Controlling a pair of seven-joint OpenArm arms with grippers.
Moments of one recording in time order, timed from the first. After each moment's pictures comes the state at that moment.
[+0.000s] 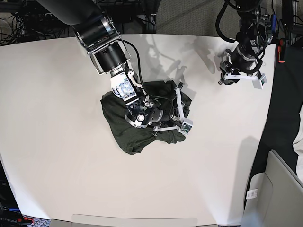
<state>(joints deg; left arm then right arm) 21.0 -13.4 -12.0 112.6 -47.1 28.6 47.7 24.0 -7.1 -26.0 61.8 3.3 38.9 -42.8</state>
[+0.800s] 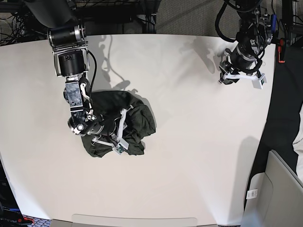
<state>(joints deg) 21.0 -13.4 -12.0 112.6 -47.1 28.6 47.8 24.6 5.8 -9.4 62.9 4.0 39.2 -42.3</state>
